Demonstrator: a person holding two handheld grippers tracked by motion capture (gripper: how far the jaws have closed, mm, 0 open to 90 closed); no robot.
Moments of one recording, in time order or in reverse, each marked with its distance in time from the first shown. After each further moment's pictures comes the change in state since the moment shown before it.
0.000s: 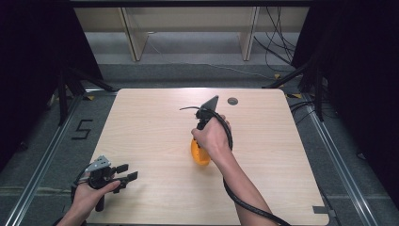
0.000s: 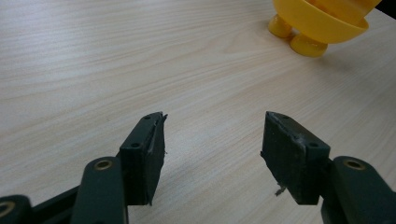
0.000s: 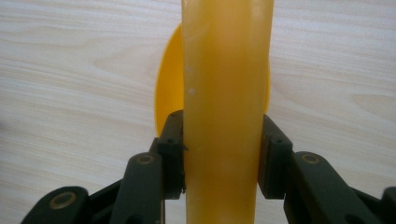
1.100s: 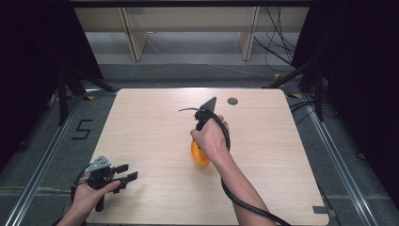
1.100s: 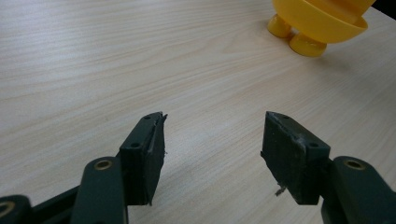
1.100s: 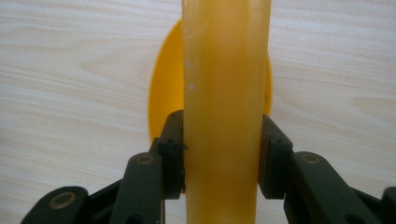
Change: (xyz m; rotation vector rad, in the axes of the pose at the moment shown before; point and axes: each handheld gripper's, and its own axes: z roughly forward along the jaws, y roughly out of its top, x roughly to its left) left arm 0.000 0.000 0.000 0.000 -0.004 0.001; right arm 0.001 0.005 0.010 0.008 -0.029 -0.025
